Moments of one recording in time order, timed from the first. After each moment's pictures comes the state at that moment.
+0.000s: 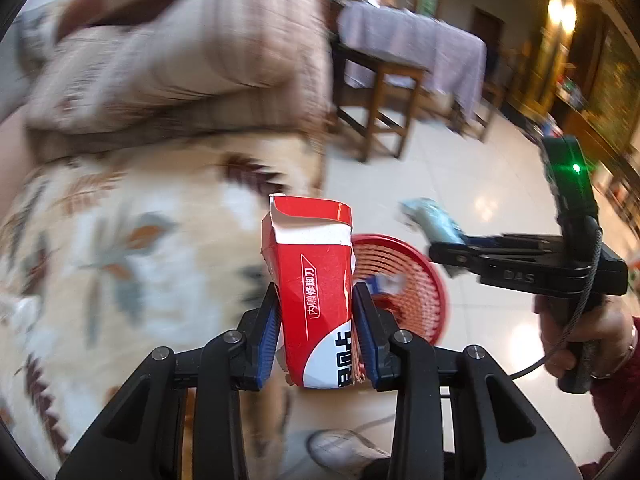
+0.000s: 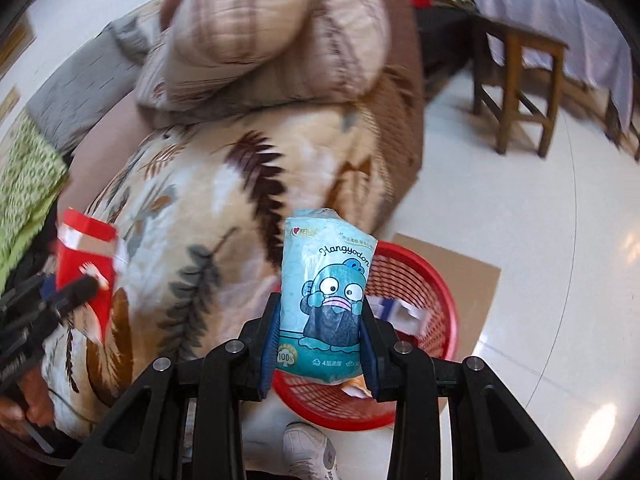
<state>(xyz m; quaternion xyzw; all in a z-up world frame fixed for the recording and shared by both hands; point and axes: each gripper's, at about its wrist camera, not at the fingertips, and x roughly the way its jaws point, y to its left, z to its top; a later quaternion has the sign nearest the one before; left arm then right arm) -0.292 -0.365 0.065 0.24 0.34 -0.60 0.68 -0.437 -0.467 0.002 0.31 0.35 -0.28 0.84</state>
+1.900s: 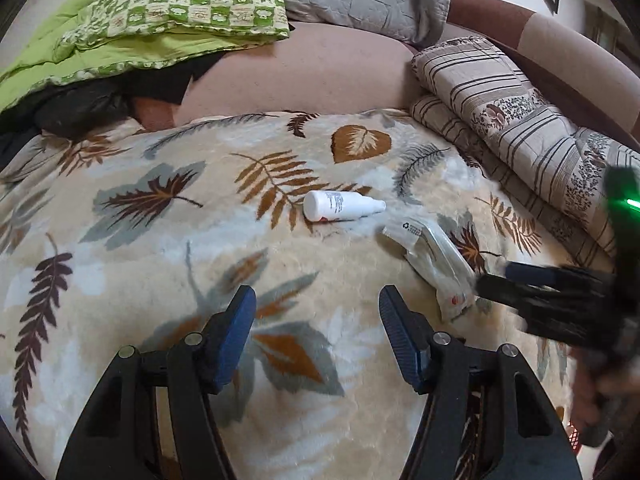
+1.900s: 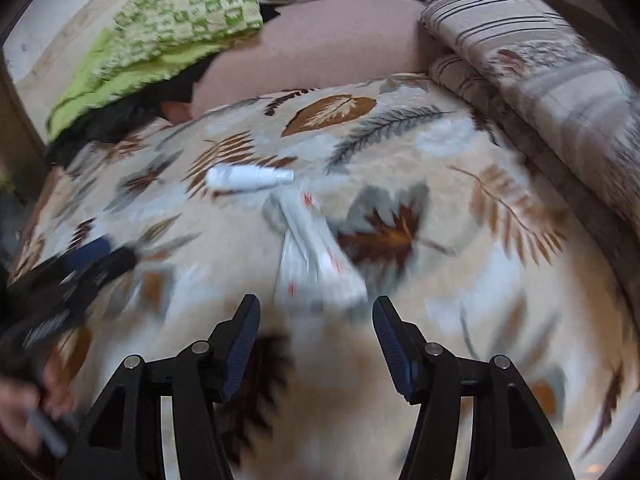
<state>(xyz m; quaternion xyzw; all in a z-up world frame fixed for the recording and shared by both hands) 0.014 -0.079 0.059 0.00 0.40 -0.20 0.89 -0.011 -0.272 0.042 0.07 0.46 0.02 0.89</state>
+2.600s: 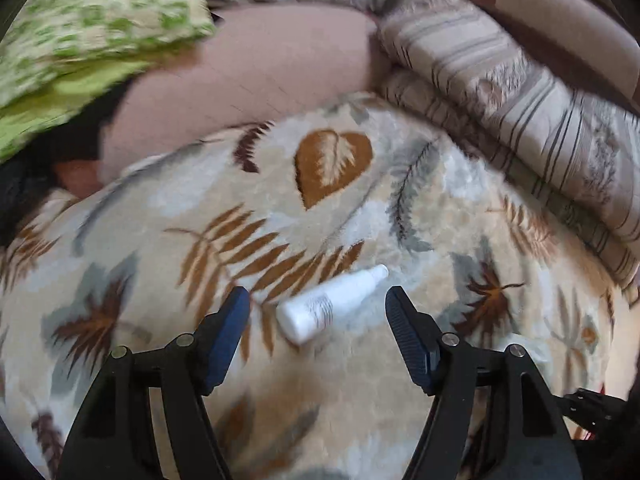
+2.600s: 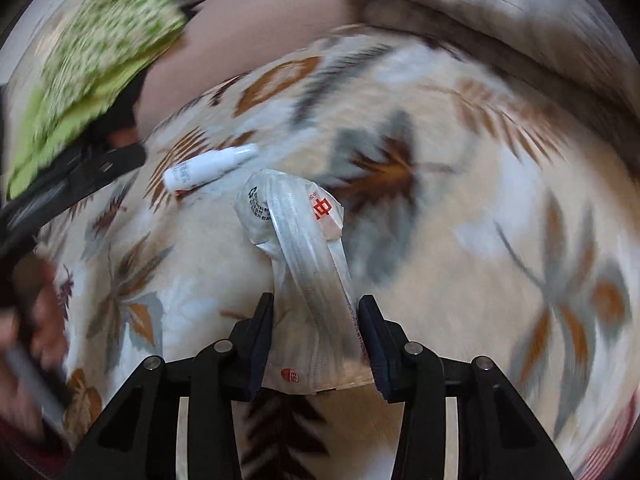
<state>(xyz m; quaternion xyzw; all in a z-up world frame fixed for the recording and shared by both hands) 0.134 -0.155 0.056 0.09 0.44 -0.29 0.85 -0.034 -0.271 0.004 0.22 0.47 -0.07 0.85</state>
